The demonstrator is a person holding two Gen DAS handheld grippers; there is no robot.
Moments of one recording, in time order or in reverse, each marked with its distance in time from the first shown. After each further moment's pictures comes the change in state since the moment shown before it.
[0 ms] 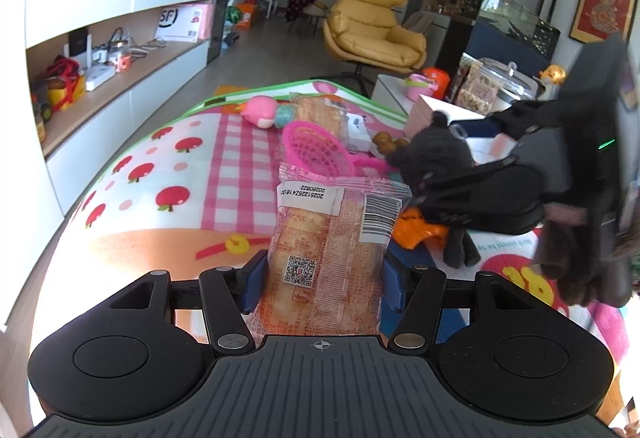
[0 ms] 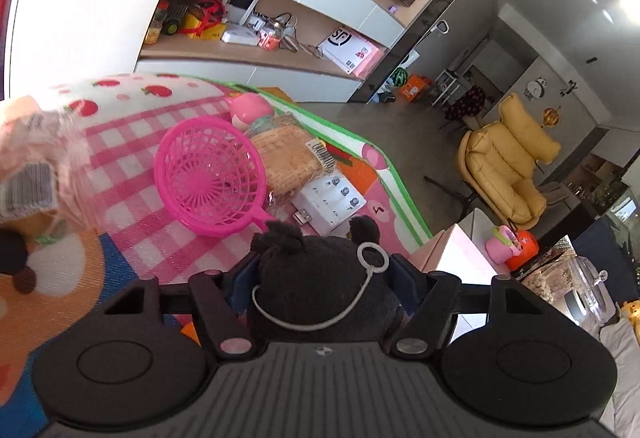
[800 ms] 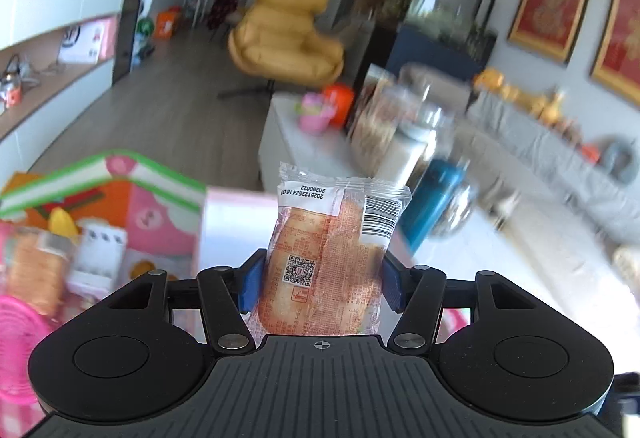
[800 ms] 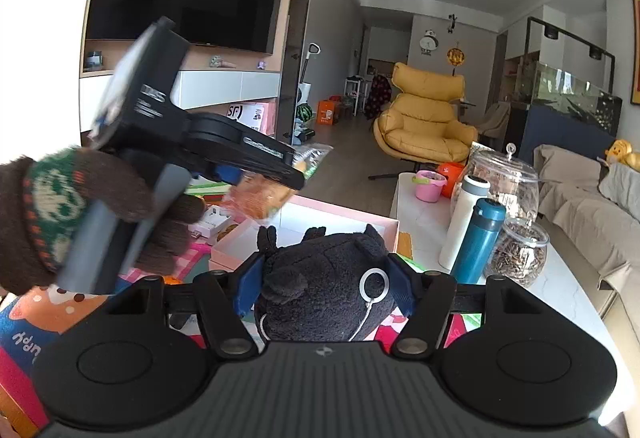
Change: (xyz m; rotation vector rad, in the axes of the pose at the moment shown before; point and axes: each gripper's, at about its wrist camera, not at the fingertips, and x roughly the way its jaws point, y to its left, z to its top) left arm 0.173 -0.195 0.131 0.069 0.043 -0.176; right arm -0.161 -0.154 -0.126 0.540 -0.144 -0.086
